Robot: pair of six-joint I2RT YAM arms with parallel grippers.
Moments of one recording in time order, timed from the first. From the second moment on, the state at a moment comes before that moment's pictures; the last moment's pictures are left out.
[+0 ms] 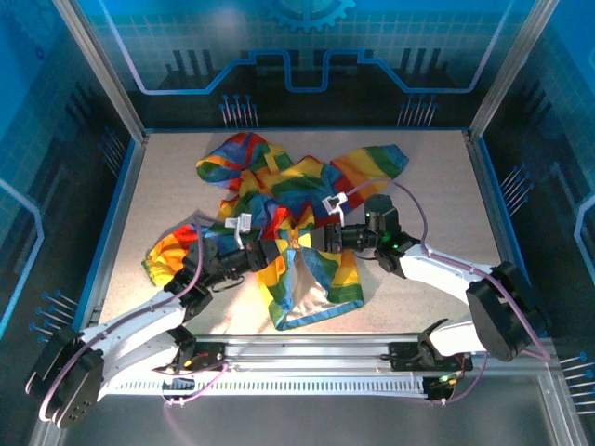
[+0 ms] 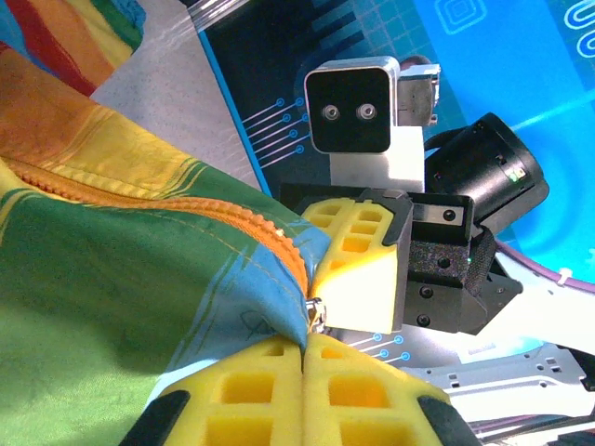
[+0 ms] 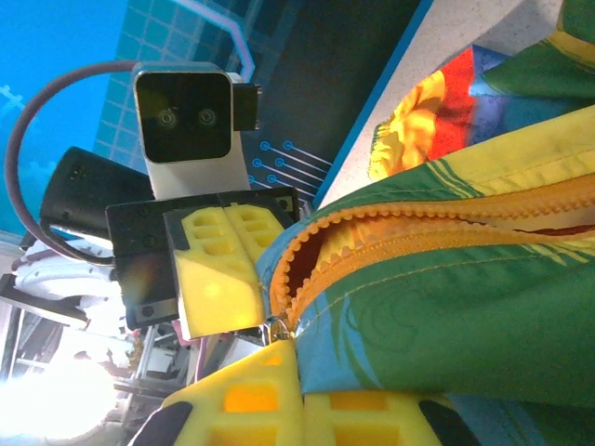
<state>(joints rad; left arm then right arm) -0.56 0.92 0.29 0.57 0.48 -1.06 0.55 1.37 0.65 0.44 -0.94 0.86</state>
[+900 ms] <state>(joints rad) -0.57 0.80 0.29 0.47 0.42 -1.06 0.57 1.37 0.65 0.52 -0.93 0.88</state>
